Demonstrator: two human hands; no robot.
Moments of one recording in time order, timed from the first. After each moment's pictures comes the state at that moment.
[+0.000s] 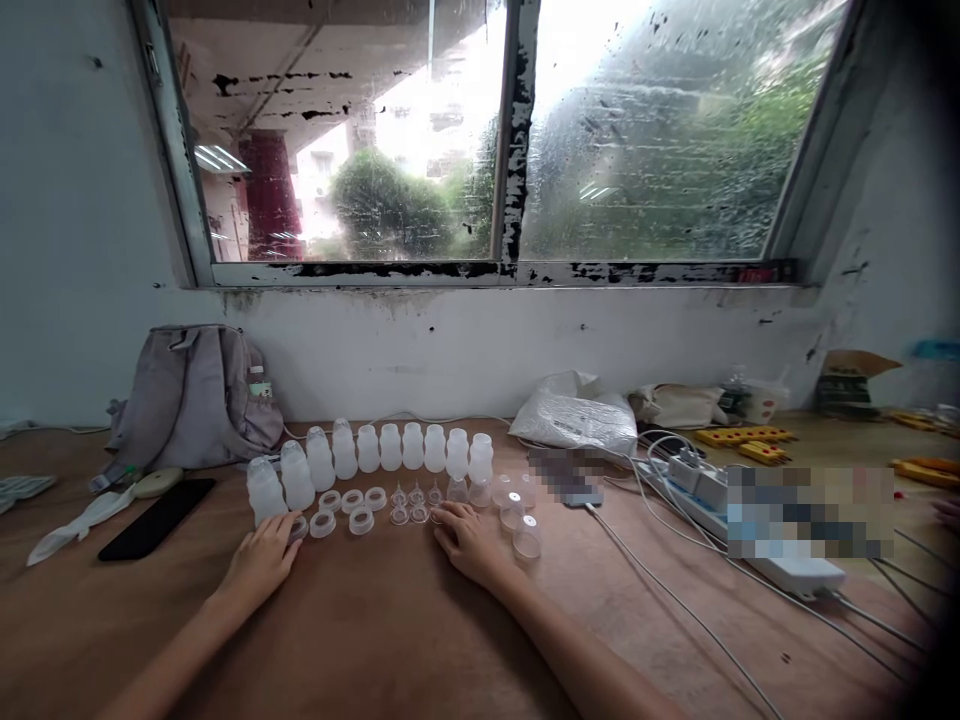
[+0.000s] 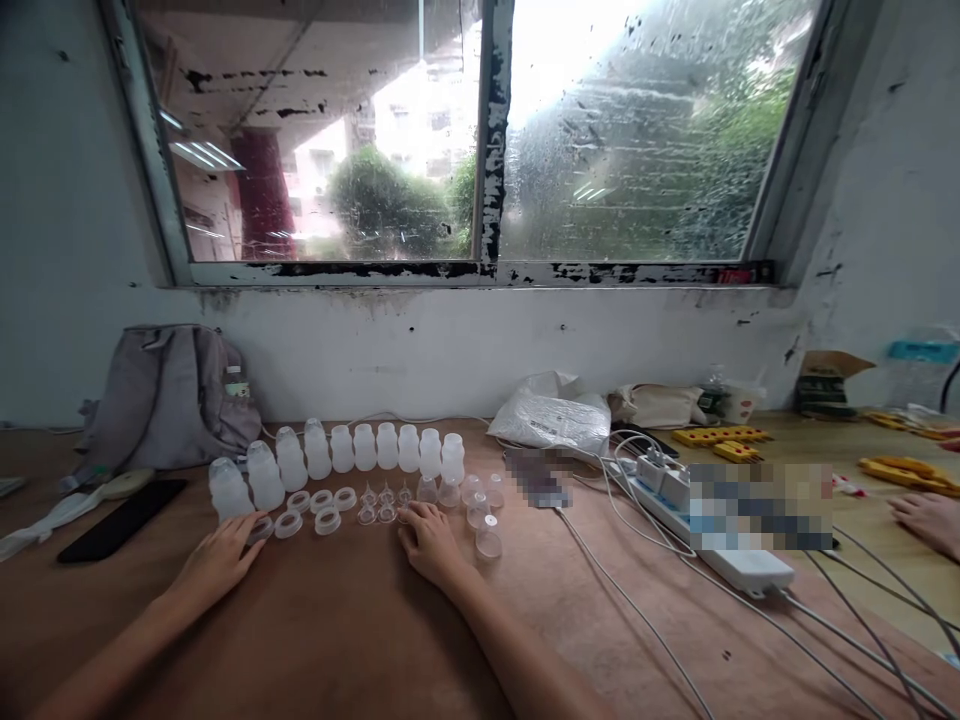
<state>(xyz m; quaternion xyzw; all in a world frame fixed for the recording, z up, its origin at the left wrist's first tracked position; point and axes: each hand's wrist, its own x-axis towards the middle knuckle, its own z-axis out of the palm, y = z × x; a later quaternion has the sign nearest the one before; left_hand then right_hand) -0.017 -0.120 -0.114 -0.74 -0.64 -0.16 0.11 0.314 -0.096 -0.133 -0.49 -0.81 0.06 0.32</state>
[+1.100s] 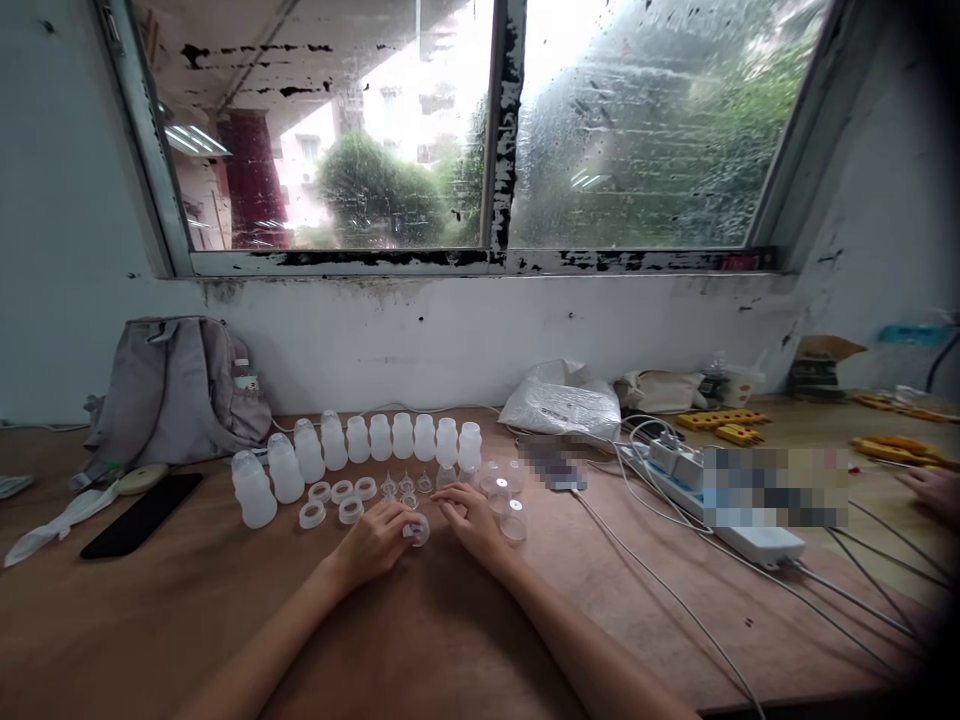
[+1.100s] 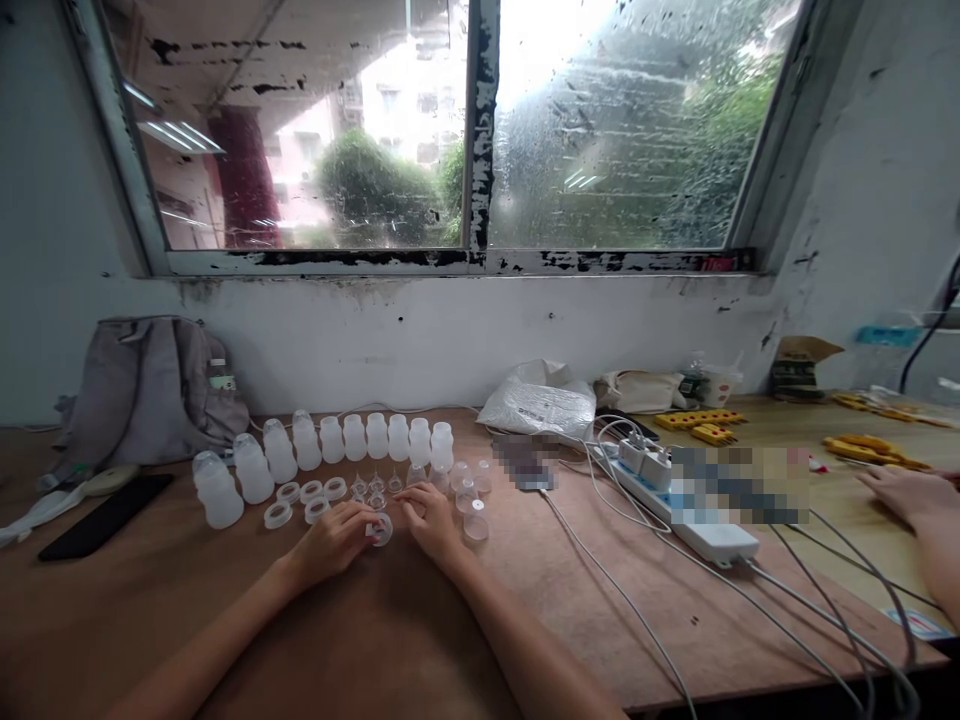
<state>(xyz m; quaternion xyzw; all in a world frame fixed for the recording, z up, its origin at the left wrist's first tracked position) 0.129 -0.115 -0.099 -0.91 -0.28 -0.29 0.00 0.324 -0.109 -0.103 -0.42 -0.74 0.17 0.50</state>
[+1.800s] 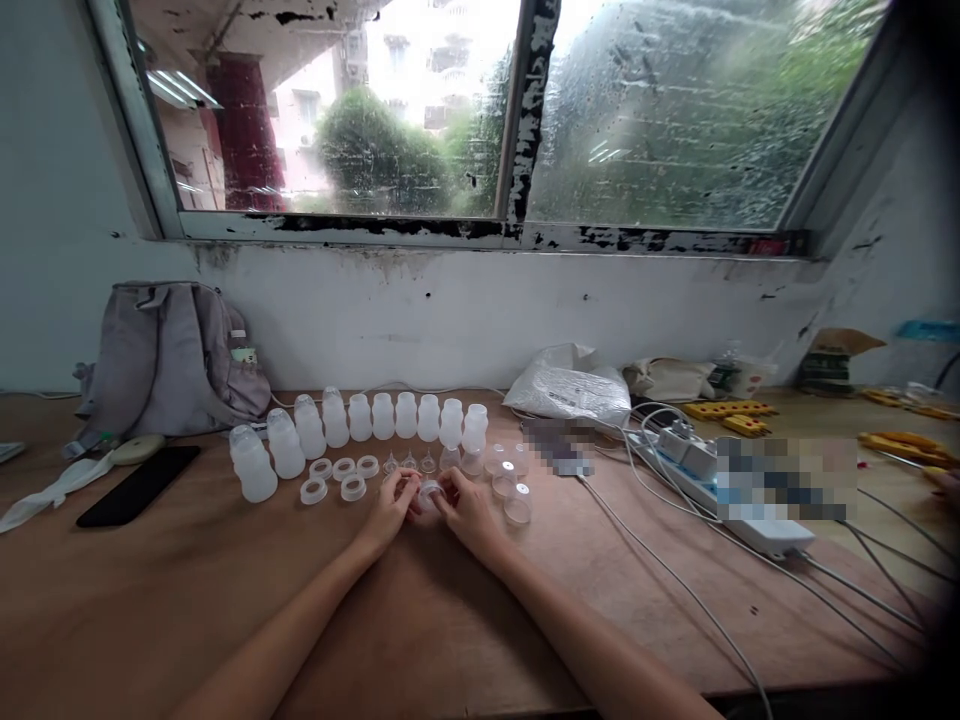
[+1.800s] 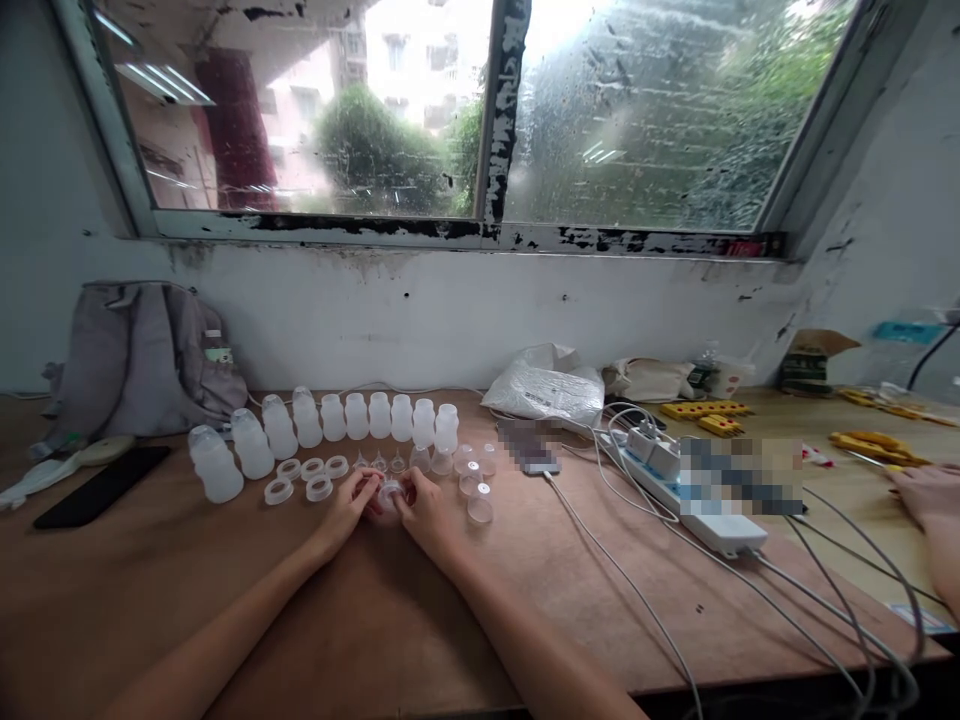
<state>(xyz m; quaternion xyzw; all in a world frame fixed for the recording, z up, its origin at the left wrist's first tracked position) 0.161 -0.103 -0.120 -0.61 -0.40 -0.49 -0.48 0.307 -0.112 -0.117 -0.47 -0.74 0.14 0.46</state>
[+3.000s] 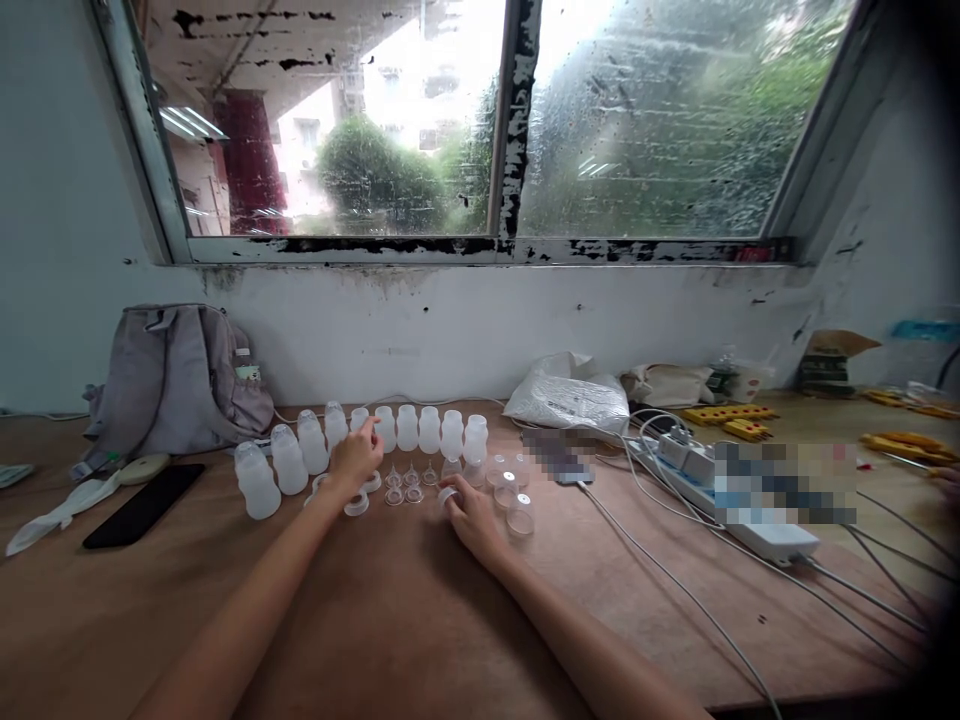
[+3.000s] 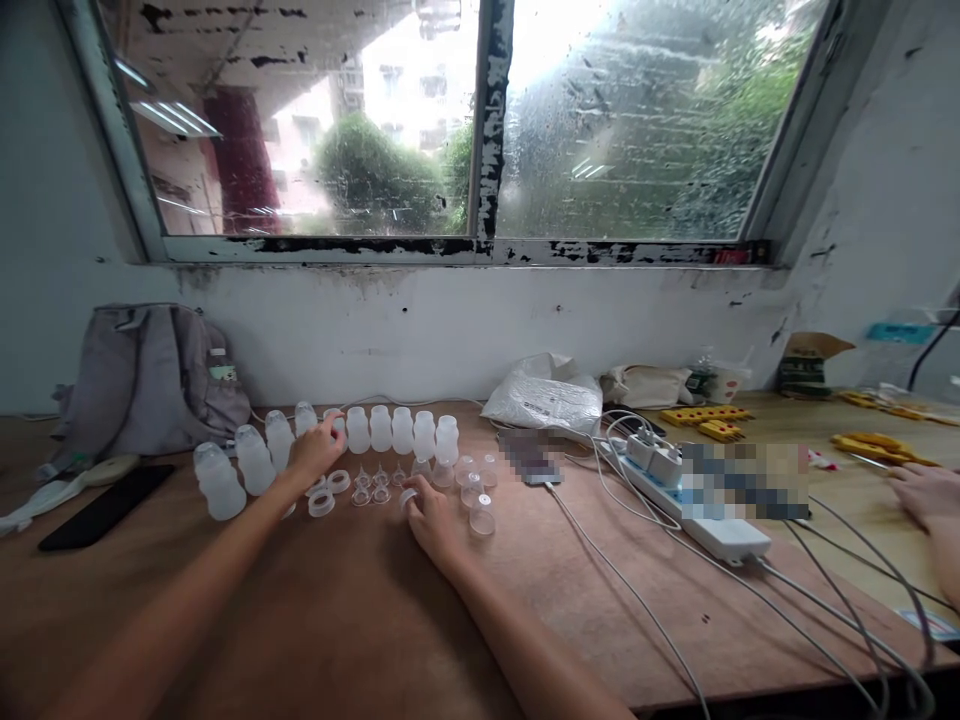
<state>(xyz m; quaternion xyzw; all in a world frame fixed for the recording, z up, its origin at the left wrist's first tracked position) 0.115 -0.049 -0.045 -0.72 -0.65 -0.26 0.07 0.312 -0.105 -0.115 -0.52 -0.70 0.17 0.46</state>
